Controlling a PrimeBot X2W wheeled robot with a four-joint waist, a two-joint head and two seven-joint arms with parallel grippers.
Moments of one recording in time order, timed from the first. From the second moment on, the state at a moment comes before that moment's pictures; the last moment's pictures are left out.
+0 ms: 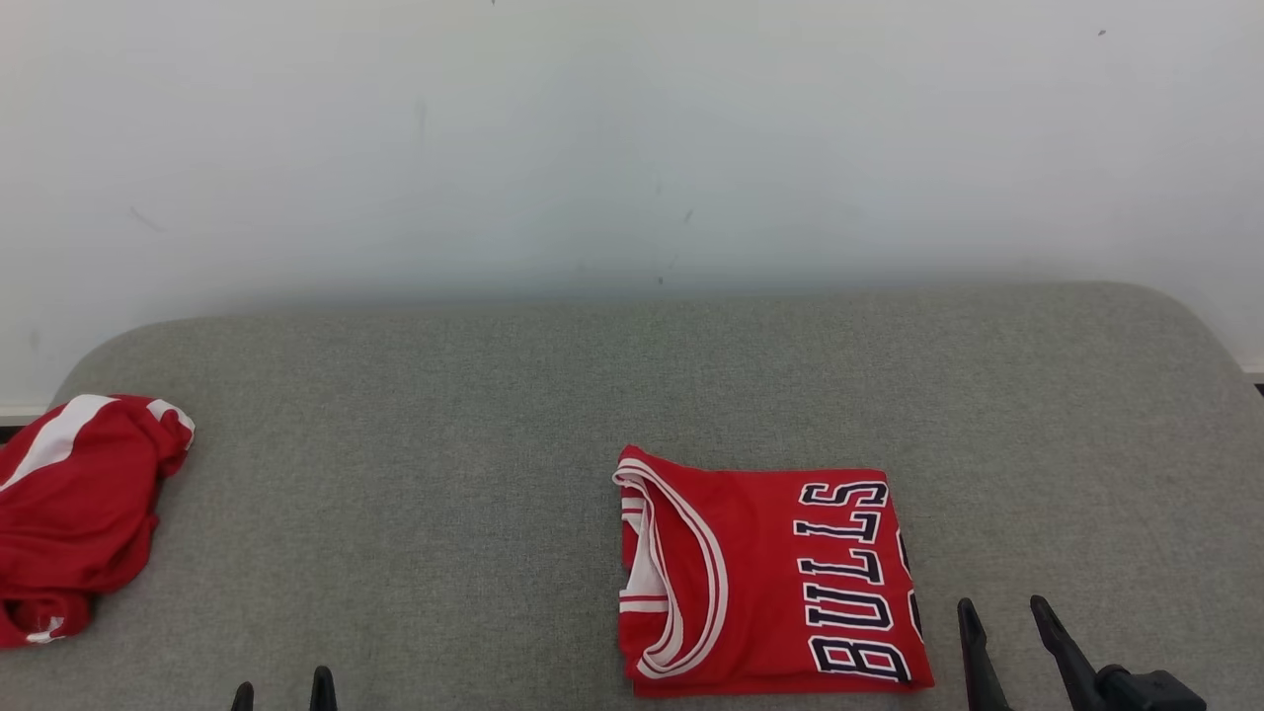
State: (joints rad) left arm 0.23 0.05 0.05 0.05 -0.30 -0.10 -0.26; right arm 0.10 -0.09 0.01 0.20 0.19 0.13 -0.19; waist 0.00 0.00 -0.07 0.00
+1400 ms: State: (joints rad) left arm 0.10 0.05 -0.03 0.07 -0.34 -0.09 -0.26; right arm -0.30 -0.05 -0.24 0.25 0.12 0.13 1.05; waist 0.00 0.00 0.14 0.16
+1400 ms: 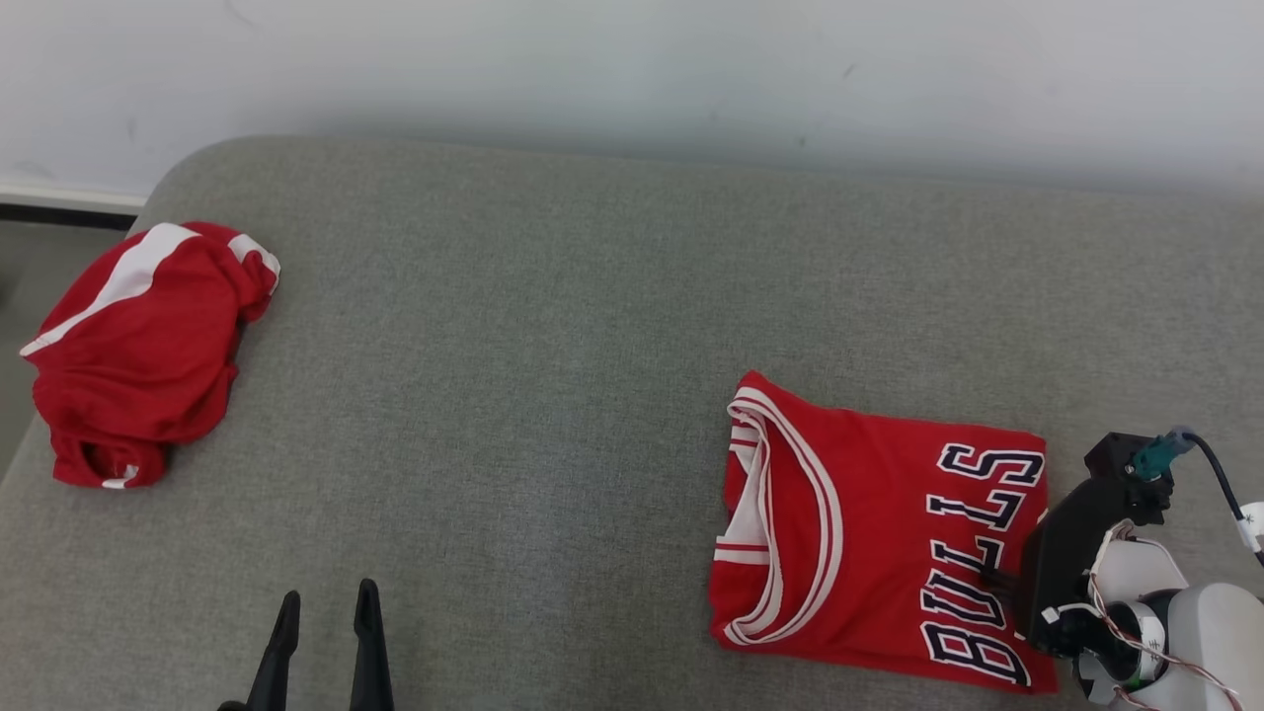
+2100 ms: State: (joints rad) left arm 0.06 0.05 -0.01 -0.01 -0.36 -0.08 -0.26; right arm -0.58 -0.37 0.15 0.21 0.16 0.13 1.15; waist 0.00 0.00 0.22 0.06
